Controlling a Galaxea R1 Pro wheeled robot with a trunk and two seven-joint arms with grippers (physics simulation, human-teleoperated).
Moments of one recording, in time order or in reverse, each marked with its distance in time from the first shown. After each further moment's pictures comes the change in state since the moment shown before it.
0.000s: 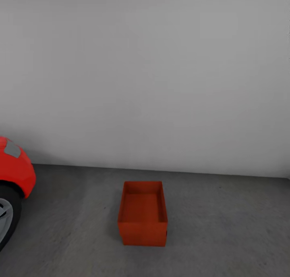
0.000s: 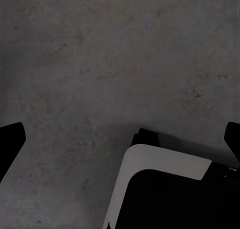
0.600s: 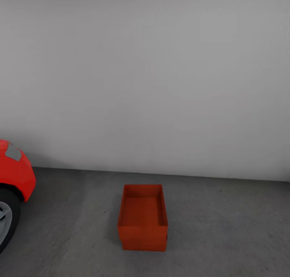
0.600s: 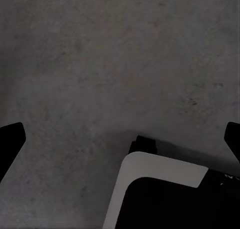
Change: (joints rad) left arm 0.000 0.000 0.000 0.000 0.000 0.000 0.000; right arm 0.000 0.000 0.000 0.000 0.000 0.000 0.000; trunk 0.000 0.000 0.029
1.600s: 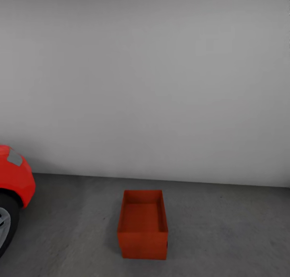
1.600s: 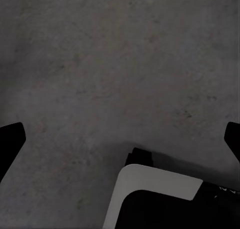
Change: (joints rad) left arm 0.000 0.000 0.000 0.000 0.000 0.000 0.000; right arm 0.000 0.000 0.001 0.000 0.003 0.002 0.001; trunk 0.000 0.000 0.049
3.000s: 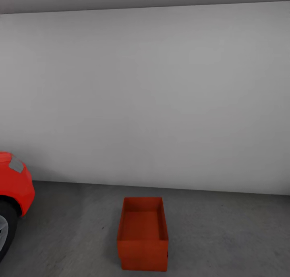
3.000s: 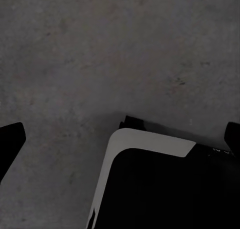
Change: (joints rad) left arm 0.145 -0.050 -0.003 0.002 0.000 -0.051 -0.002; right arm 0.000 -0.011 -0.001 0.000 -0.003 0.008 0.008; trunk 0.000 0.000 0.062
